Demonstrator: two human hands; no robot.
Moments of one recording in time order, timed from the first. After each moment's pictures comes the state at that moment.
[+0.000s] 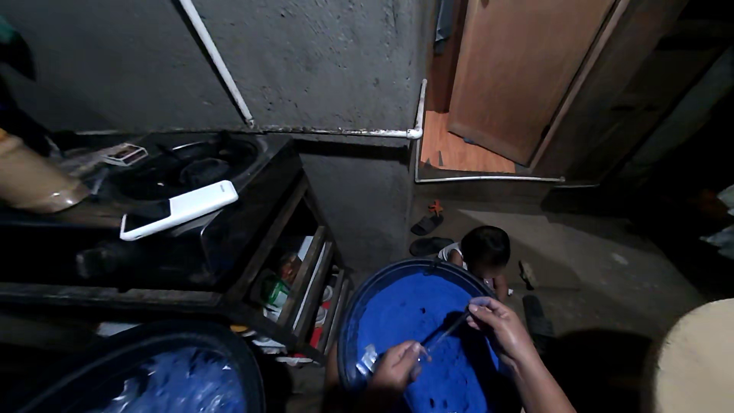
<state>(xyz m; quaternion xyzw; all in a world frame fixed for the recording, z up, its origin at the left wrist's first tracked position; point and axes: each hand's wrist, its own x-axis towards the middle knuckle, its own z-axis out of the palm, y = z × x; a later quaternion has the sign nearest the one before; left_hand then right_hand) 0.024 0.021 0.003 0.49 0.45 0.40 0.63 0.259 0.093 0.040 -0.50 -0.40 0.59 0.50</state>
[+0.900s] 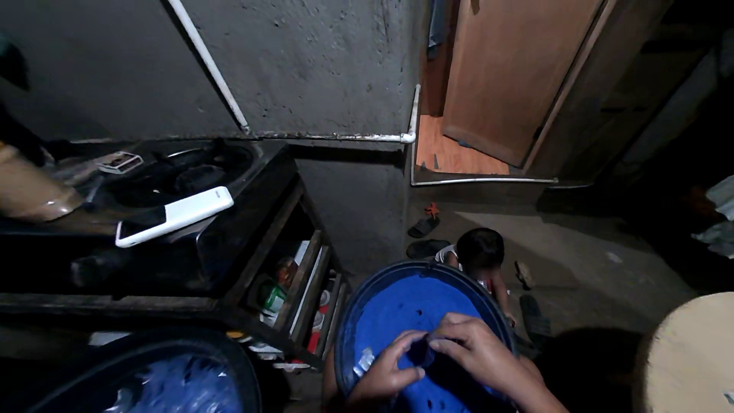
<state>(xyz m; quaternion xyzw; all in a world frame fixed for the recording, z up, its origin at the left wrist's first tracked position) 0.011 0.034 -0.003 0.64 0.34 0.40 0.56 0.236 0.068 0.085 -0.36 -0.81 0.37 0.26</state>
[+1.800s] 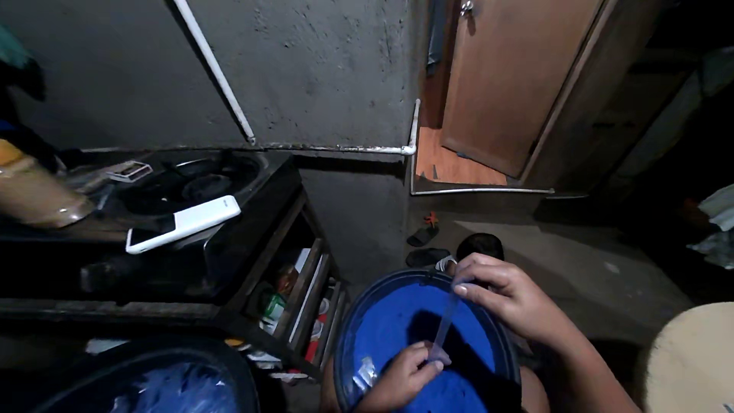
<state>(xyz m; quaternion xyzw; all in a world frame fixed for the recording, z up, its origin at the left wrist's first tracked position) 0.035 0.046 0.004 0.73 0.33 0.37 0.47 0.251 0.112 0.185 -0.29 -0.84 0.28 0.36</state>
